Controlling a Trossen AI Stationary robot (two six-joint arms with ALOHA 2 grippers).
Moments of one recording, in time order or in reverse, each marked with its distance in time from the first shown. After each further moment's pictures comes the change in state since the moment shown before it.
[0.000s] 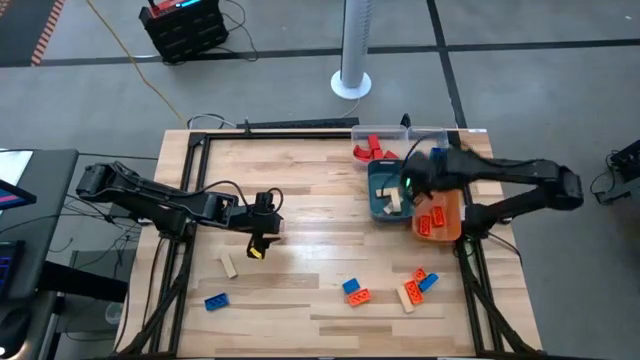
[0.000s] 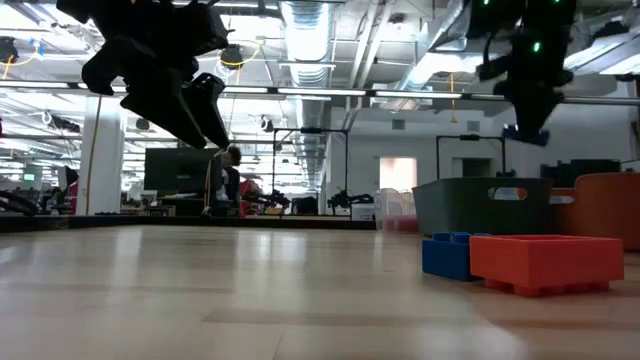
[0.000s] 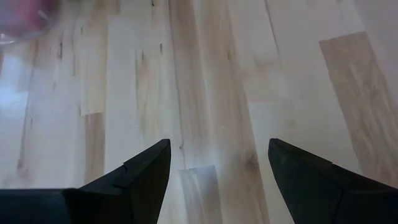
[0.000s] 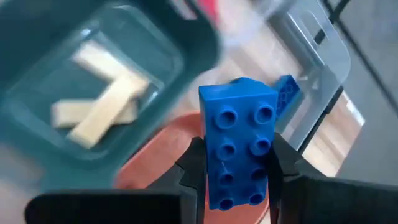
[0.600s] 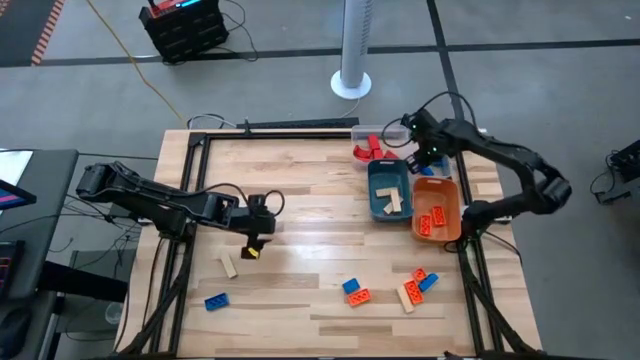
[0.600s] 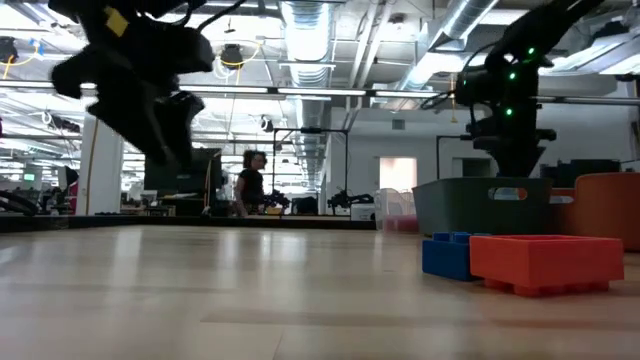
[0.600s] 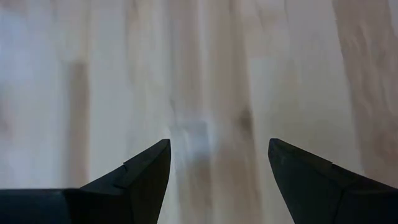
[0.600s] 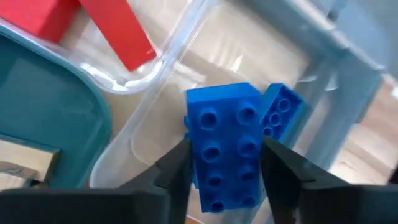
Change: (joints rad) left arm 0.000 0.000 0.000 -0.144 0.018 -0.105; right arm -0.700 0.113 -0.128 0.441 -0.247 -0.483
